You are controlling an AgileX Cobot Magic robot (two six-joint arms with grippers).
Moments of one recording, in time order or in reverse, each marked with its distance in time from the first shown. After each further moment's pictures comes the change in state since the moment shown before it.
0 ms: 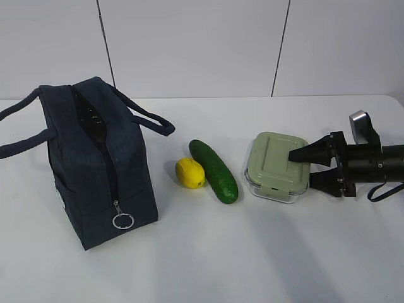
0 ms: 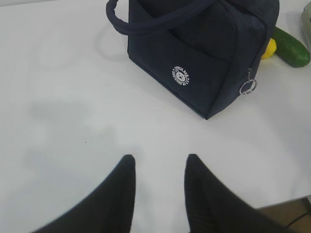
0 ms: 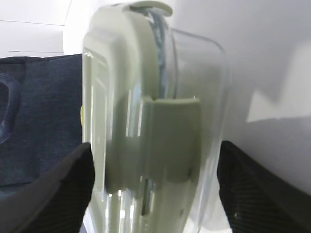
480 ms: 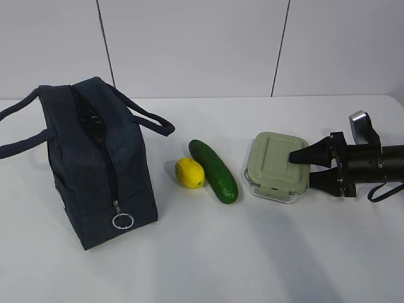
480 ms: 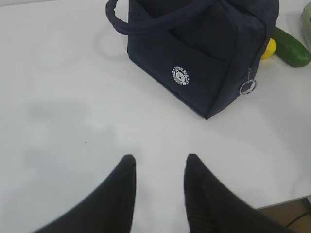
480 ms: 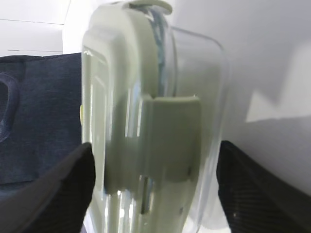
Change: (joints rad) left arm 0.000 0.000 0.000 0.000 0.000 0.000; right arm 0.000 0.000 0.000 -0.004 0.000 0.000
